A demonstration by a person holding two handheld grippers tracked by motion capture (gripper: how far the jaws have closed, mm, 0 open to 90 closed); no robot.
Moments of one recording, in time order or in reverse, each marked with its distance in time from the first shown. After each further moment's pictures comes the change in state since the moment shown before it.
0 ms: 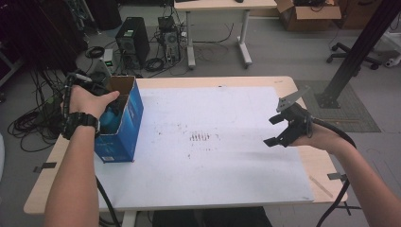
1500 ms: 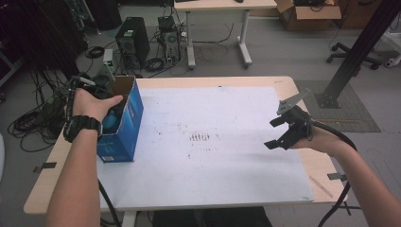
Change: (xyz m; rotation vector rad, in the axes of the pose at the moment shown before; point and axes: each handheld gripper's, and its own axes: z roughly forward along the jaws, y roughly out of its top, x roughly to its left) left arm -0.007 -0.004 0.003 0.007 0.015 0.043; right arm 0.003 -0.006 0.002 0.010 0.000 0.008
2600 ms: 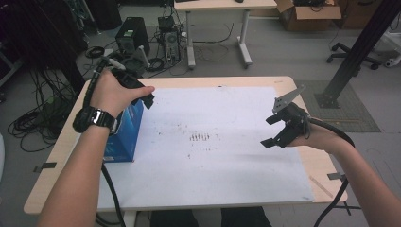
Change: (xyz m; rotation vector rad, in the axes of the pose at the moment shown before) left arm -0.100 0.009 -0.060 -0.116 -0.027 0.358; right arm 0.009 0.019 -0.004 0.011 0.005 -0.041
